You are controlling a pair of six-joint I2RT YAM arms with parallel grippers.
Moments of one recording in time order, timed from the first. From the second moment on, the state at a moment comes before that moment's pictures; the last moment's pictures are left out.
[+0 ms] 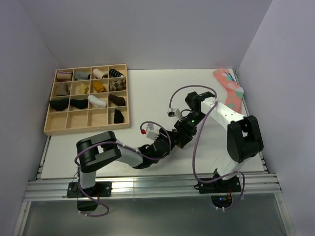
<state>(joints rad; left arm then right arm) -1.22 1.90 0.77 0.81 -0.64 -1.63 0.35 1.67 1.19 -1.23 -0.69 -0.71</state>
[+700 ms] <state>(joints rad) -1.10 1.40 0.45 0.75 -0.50 -1.34 0.31 1.37 1.22 -1.11 -0.63 -0.34</state>
